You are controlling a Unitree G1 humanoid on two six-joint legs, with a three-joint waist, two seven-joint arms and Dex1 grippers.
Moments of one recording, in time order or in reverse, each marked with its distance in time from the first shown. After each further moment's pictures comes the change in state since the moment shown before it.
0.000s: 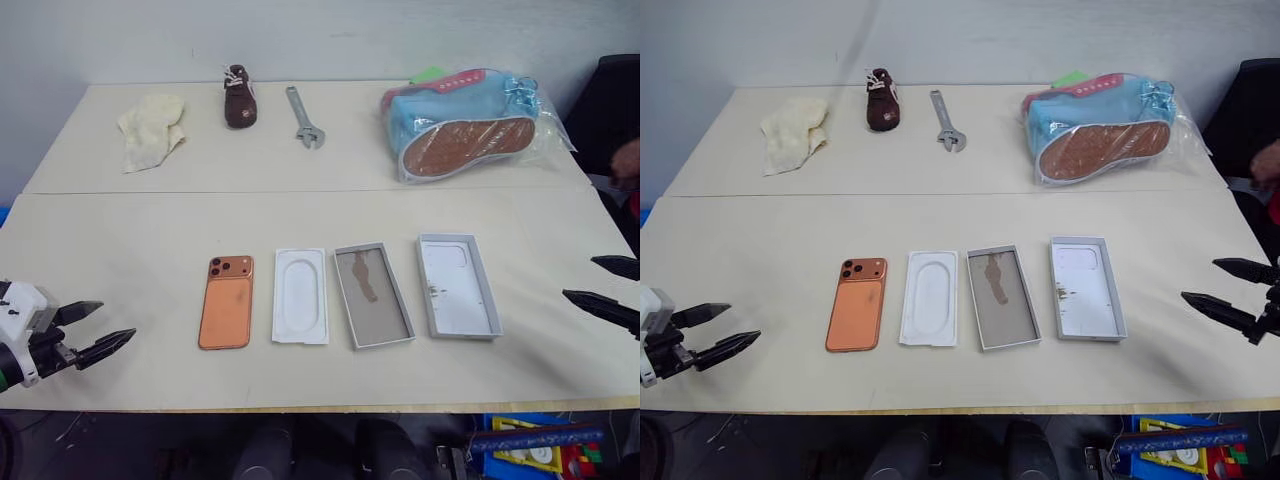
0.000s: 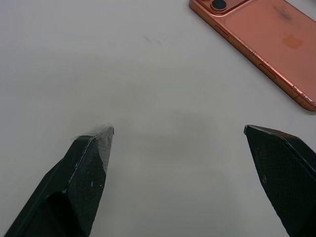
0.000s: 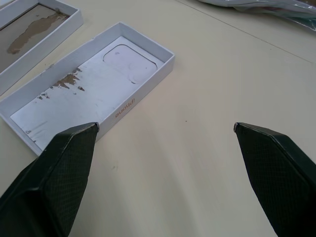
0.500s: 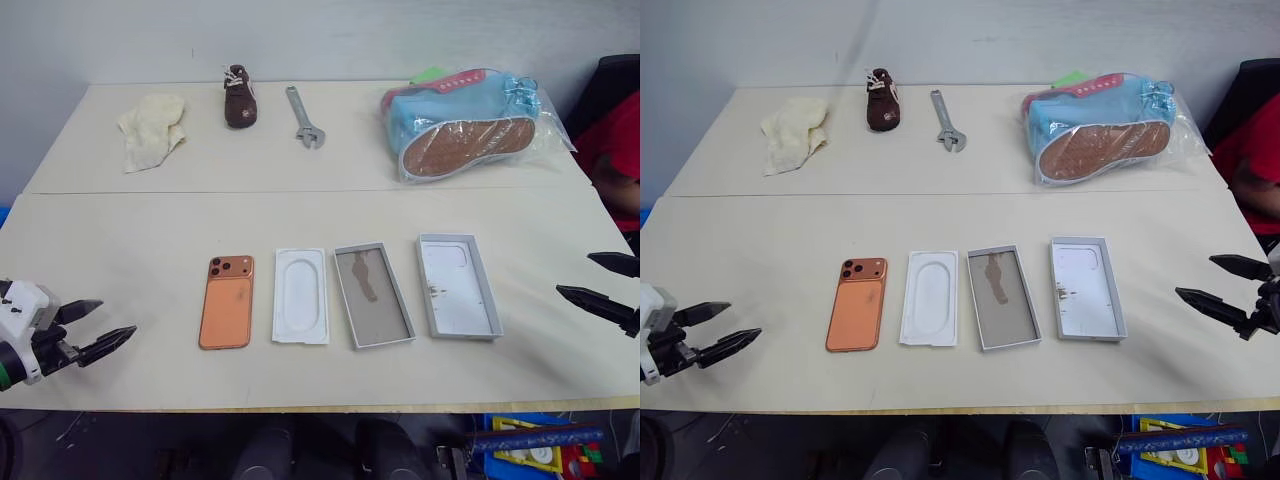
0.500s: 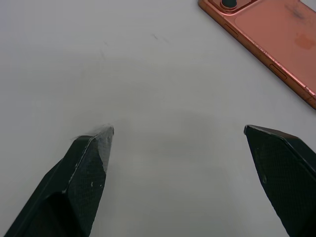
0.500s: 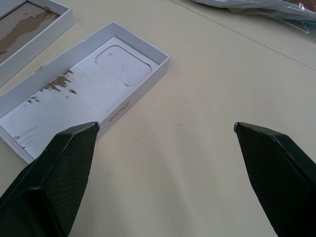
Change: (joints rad) left arm -0.020 -0.004 -0.009 0.011 0.009 0.012 0.026; right arm 0.006 0.010 0.012 -0.049 -0.007 0.004 -0.067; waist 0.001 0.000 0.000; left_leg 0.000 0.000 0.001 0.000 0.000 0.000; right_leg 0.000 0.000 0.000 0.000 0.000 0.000
